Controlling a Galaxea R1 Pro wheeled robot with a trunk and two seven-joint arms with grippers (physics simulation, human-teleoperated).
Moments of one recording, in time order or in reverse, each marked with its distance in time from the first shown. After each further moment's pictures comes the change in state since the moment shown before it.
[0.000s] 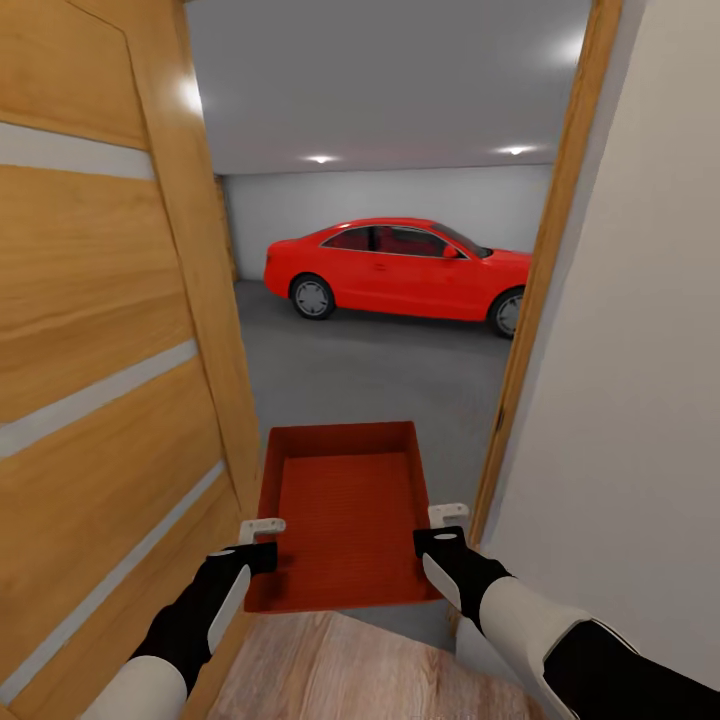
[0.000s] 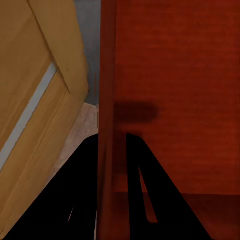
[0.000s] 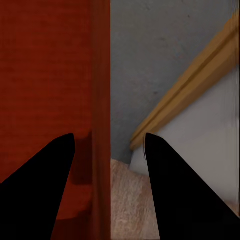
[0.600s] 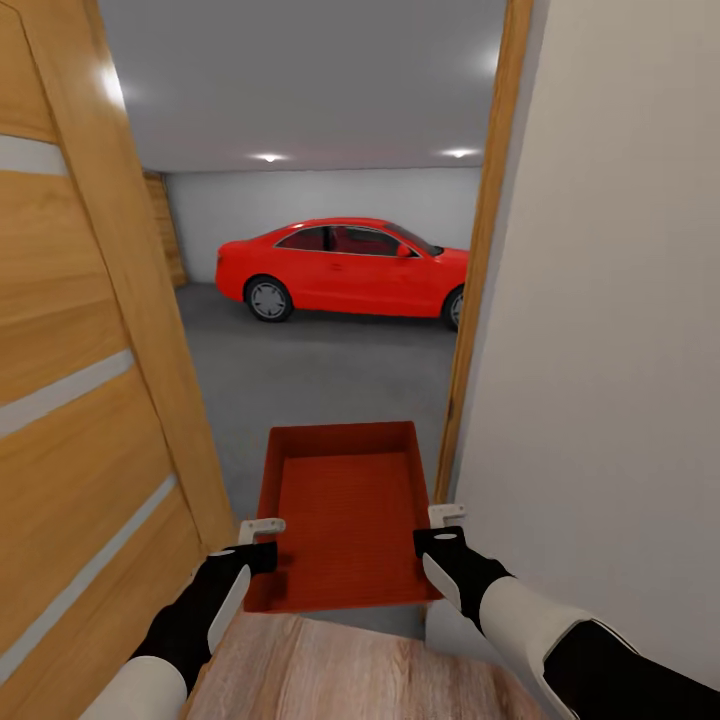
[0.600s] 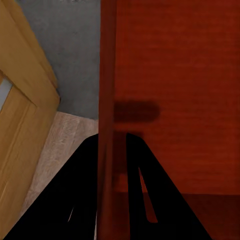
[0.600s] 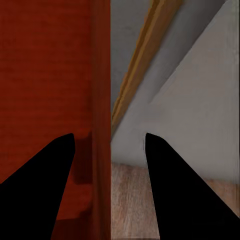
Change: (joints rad) left arm 0.000 0.000 0.001 0.000 -0.001 -0.001 -0.001; right arm 0.000 0.000 0.000 0.000 0.000 0.000 0.000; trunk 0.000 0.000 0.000
